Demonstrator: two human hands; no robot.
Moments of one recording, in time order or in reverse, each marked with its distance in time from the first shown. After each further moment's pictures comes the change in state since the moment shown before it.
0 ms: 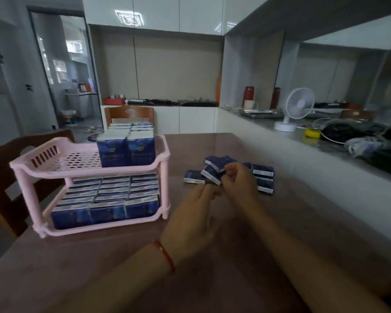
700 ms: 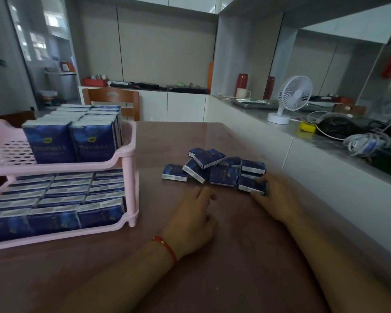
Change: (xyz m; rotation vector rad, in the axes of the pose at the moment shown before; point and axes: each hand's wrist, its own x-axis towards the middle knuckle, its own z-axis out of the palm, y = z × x) left_hand 0.046 -0.033 0.075 -0.057 -0.175 -0.232; right_hand 0.054 0.147 -0.079 -0.555 -0.194 -0.005
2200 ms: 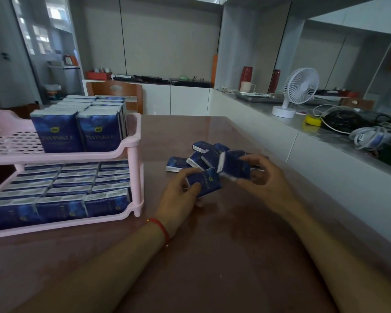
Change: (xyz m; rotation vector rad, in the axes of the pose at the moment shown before) left_hand 0.009 -0.020 -0.006 -0.774 0.280 -0.371; right_hand -0.032 -0.068 -0.028 0.754 -0.019 -0.266
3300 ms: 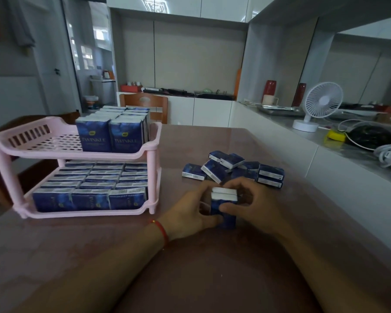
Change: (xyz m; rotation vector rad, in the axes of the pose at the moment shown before) left_hand -0.029 0.031 -0.016 0.435 -0.375 0.166; right_hand -0.017 -0.022 0.033 -0.042 -0.284 0.008
